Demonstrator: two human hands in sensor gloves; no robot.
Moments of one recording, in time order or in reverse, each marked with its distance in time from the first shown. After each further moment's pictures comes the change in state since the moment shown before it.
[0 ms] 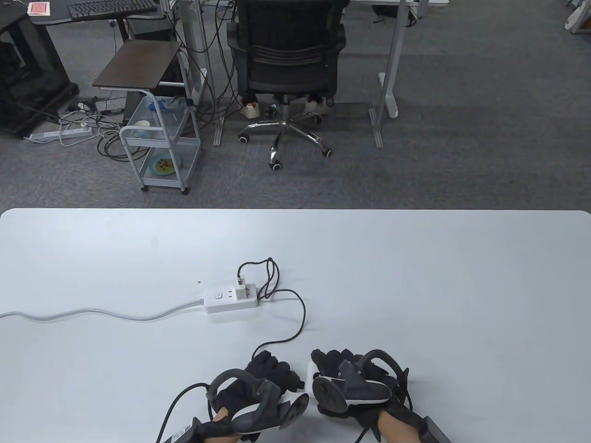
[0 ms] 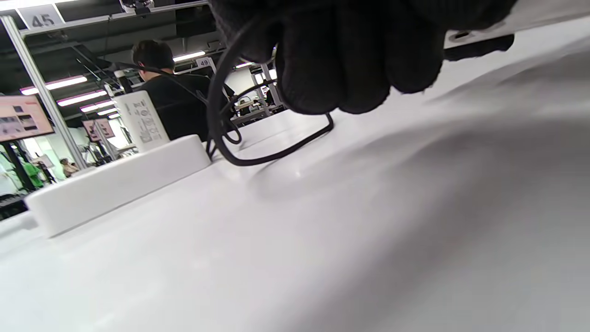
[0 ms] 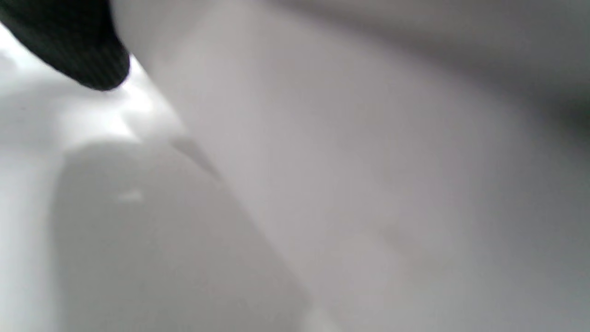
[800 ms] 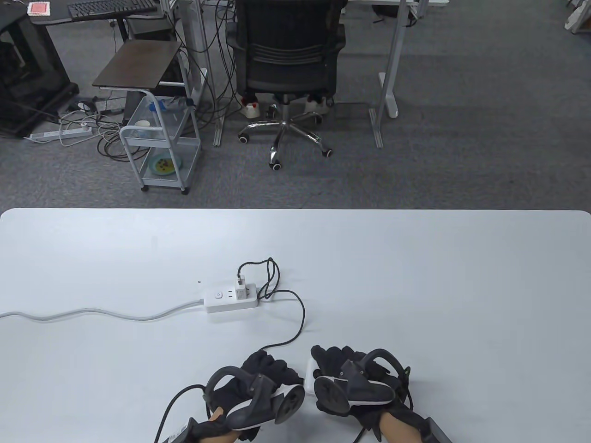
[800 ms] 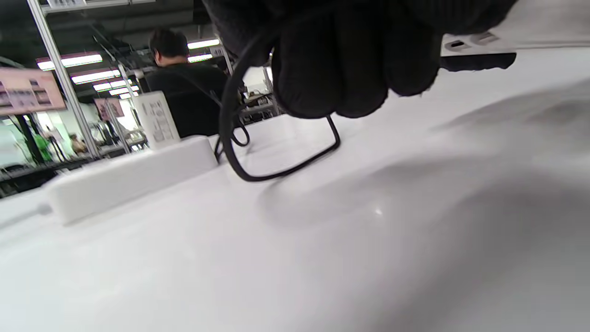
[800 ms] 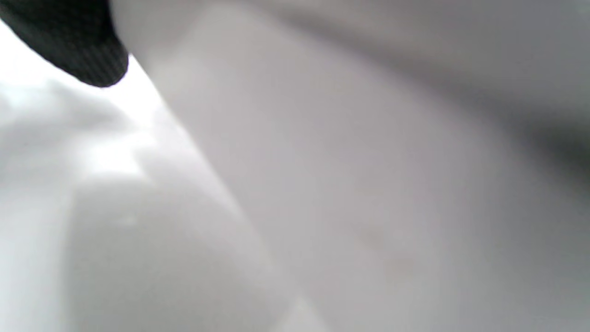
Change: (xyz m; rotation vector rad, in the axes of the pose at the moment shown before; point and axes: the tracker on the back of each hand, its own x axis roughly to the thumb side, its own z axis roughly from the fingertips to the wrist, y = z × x) left_hand -0.008 0.016 0.004 0.008 0.040 0.055; right_hand -0.007 -0.011 0.006 -0.060 0.004 -0.038
